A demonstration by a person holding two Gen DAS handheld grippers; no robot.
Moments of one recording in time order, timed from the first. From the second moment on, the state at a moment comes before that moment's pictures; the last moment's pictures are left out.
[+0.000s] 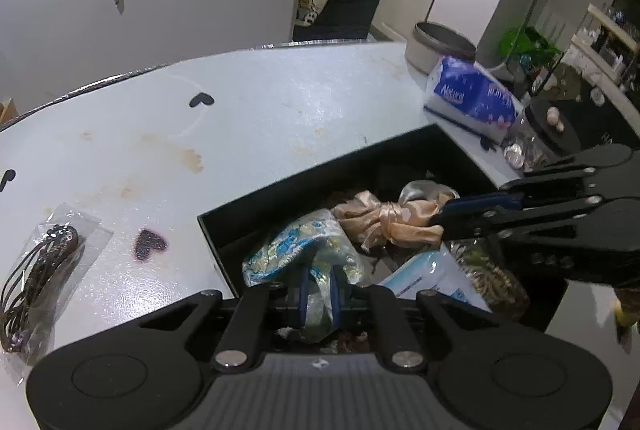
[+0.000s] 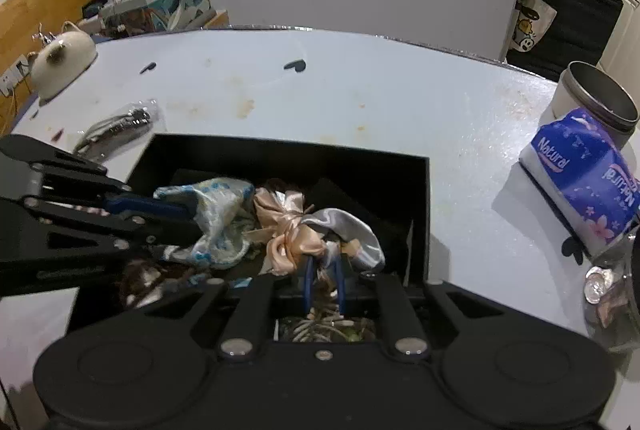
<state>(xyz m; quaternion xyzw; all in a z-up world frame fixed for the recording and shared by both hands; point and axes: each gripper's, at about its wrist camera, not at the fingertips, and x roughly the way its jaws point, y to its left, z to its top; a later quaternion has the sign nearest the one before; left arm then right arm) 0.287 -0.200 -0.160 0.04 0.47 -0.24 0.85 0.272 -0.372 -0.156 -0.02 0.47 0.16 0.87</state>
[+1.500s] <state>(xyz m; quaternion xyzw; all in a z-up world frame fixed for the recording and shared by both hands) 0.166 -0.169 -0.082 -0.02 0.39 -0.18 0.90 0.141 -0.402 -0.084 0.05 0.37 0.10 0.92</state>
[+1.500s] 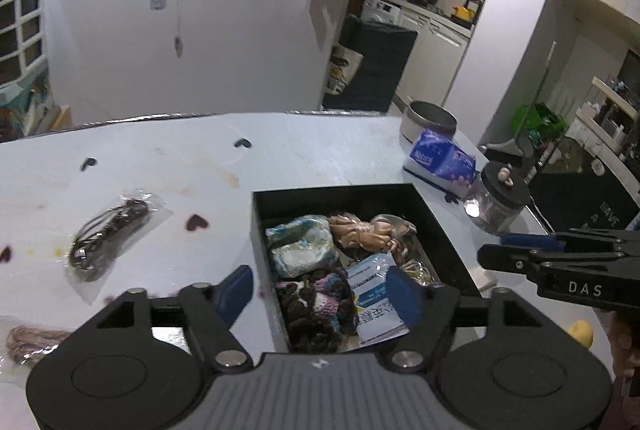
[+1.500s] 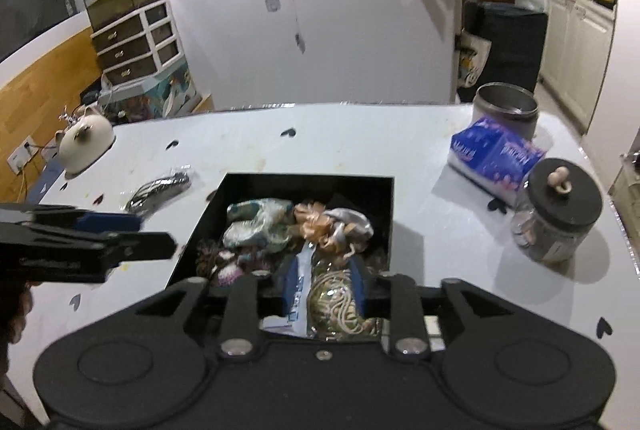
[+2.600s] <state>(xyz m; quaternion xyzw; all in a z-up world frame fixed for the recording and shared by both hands) 0.136 -0.040 -0.078 -0.04 0.36 -0.12 0.92 0.086 -0.321 -0.068 0.04 0.30 -0.04 0.95</state>
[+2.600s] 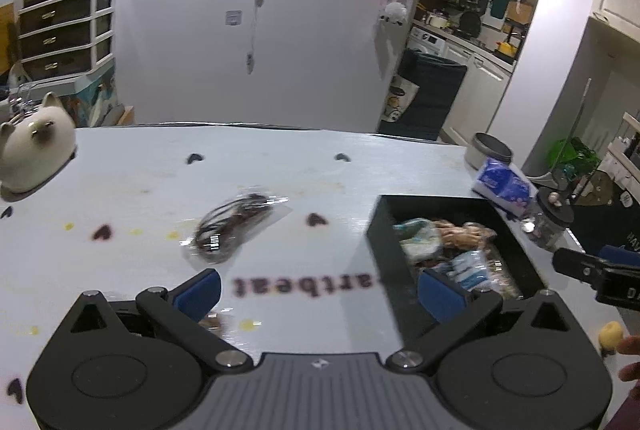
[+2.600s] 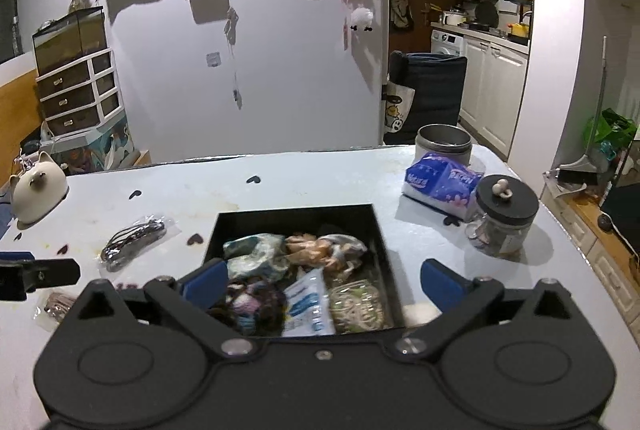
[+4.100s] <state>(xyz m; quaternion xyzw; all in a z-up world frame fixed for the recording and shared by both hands) 0.155 0.093 -0.191 0.12 0.47 -0.03 0.87 0.216 -0.137 -0.083 0.05 0.35 0.05 0.94</state>
